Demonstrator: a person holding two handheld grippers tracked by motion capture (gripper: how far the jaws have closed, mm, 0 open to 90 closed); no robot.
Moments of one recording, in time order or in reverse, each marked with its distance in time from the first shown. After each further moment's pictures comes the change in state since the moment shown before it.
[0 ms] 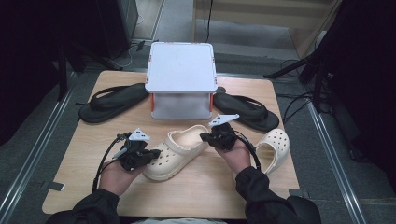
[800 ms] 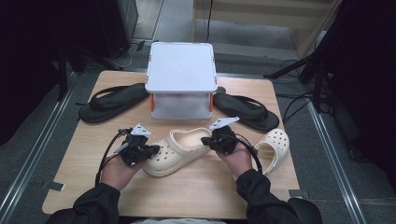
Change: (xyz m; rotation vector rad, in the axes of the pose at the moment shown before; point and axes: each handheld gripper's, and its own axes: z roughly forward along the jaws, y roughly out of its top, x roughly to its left) left arm 0.012 0.012 0.007 0.012 0.037 0.005; right arm 0.007 -0.006 -0.006 0.041 0.003 0.015
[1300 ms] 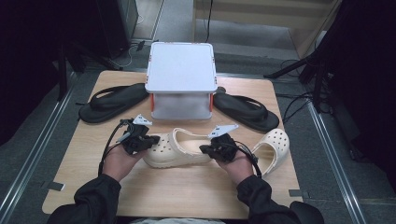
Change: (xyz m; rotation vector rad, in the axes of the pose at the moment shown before) left arm 0.019 0.021 0.011 0.004 0.014 0.006; right arm 0.021 -0.012 -0.008 0.019 0.039 -0.033
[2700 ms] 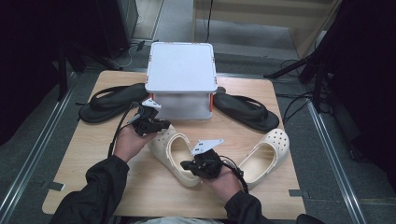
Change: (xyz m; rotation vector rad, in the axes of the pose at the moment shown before) left arm 0.017 0.046 0.022 -0.049 -0.084 0.046; right arm 0.063 0.002 0.007 -0.048 0.149 -0.034
